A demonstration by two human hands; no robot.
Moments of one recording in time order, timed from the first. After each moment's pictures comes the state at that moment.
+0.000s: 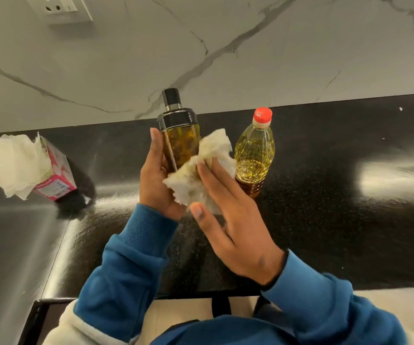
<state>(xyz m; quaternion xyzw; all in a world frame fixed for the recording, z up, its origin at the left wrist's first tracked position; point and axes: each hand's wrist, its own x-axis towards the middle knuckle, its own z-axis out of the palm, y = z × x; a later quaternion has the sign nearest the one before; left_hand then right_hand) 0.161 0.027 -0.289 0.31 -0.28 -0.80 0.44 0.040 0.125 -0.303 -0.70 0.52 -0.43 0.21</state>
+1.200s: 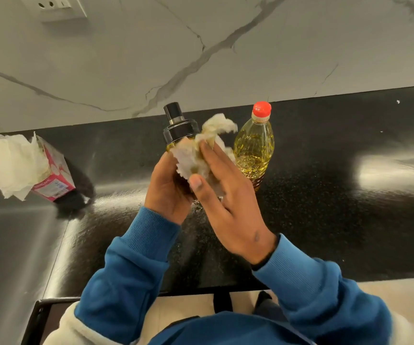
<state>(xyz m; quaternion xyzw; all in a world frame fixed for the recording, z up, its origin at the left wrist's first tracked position) 0.164 0.032 -0.307 0.31 -0.35 -0.76 0.44 0.050 0.106 -0.299 -0.62 0.52 -0.52 0.28</state>
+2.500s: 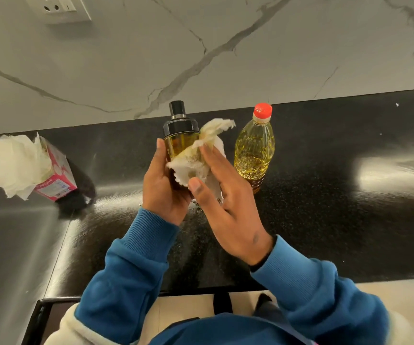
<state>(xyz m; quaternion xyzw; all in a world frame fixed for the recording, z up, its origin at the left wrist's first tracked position) 0.168 0.034 -0.306 0.33 -0.29 -0.77 0.47 0.055 0.110 -0.299 -0.60 0.51 -0.54 0.30</state>
